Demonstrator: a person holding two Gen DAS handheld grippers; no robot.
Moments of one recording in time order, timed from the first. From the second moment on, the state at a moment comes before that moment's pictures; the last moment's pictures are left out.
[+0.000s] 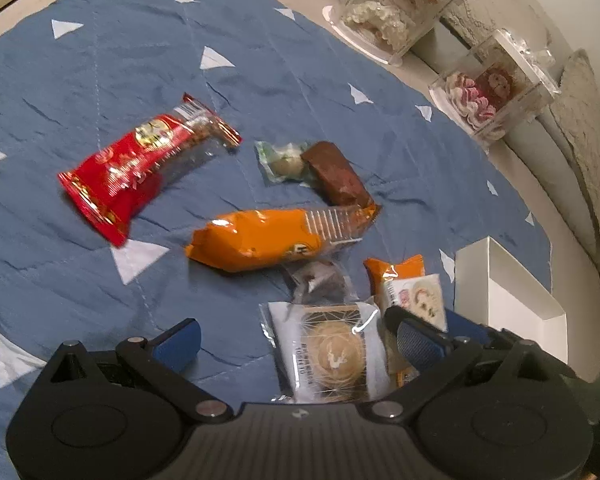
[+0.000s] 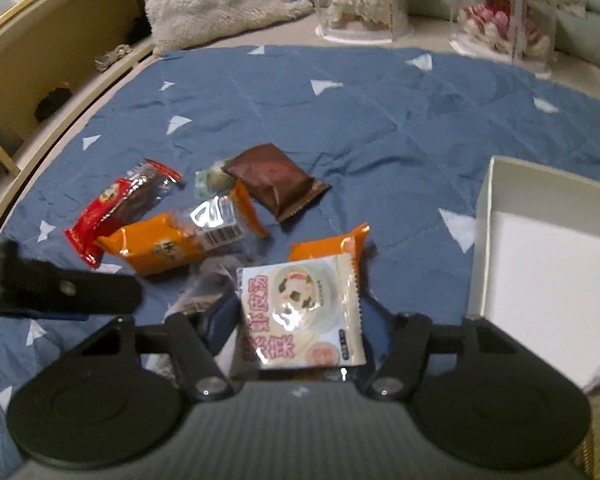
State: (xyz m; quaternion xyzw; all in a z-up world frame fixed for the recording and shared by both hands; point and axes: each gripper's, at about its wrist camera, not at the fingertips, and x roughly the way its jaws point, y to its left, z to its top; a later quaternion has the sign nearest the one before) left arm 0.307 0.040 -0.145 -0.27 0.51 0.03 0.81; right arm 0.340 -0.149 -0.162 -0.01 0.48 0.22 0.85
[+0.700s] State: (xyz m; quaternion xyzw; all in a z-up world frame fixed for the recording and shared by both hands) left arm 0.330 -0.022 -0.184 -0.24 0.53 0.08 0.81; right arm 0.327 -0.230 -0.139 0.09 0.44 0.15 0.88
